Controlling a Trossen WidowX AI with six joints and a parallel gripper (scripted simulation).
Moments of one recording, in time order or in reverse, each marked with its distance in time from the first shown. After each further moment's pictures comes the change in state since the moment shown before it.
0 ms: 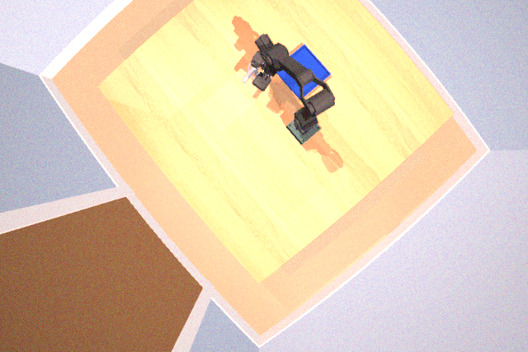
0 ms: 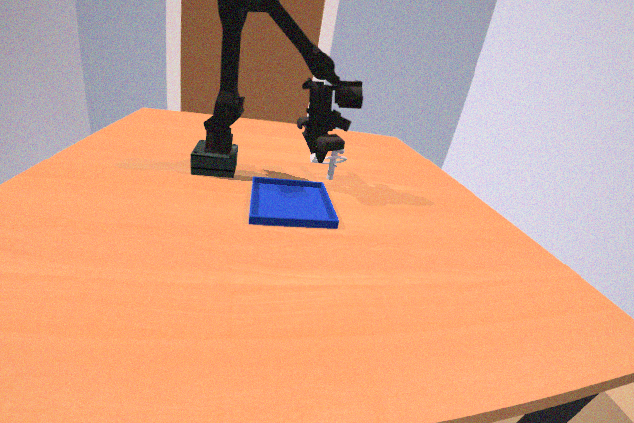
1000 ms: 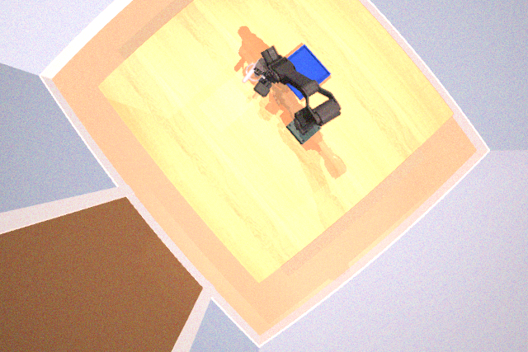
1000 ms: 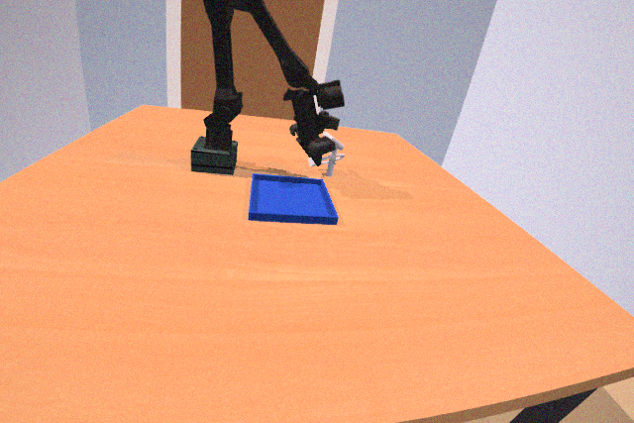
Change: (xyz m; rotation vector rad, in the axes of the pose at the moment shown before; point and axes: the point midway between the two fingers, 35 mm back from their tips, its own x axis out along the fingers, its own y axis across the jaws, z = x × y) arm 0.024 0.009 -0.007 -0.017 -0.219 -0.039
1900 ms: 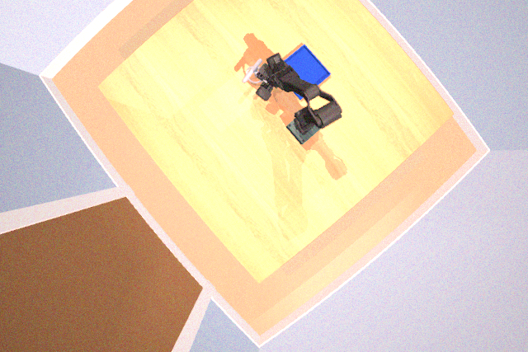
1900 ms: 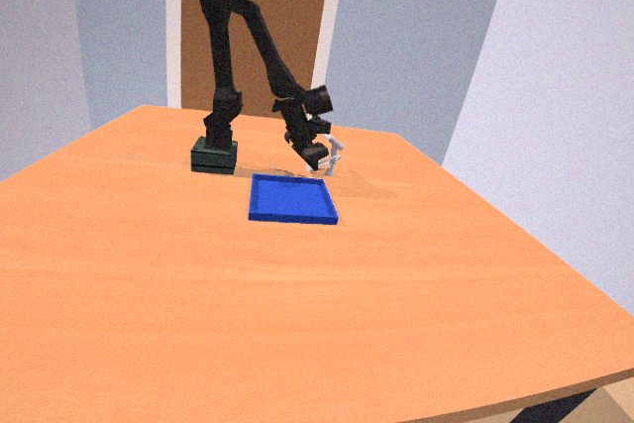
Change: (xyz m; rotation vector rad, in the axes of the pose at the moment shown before) arm 0.015 0.004 -0.014 -0.009 -0.122 -0.012
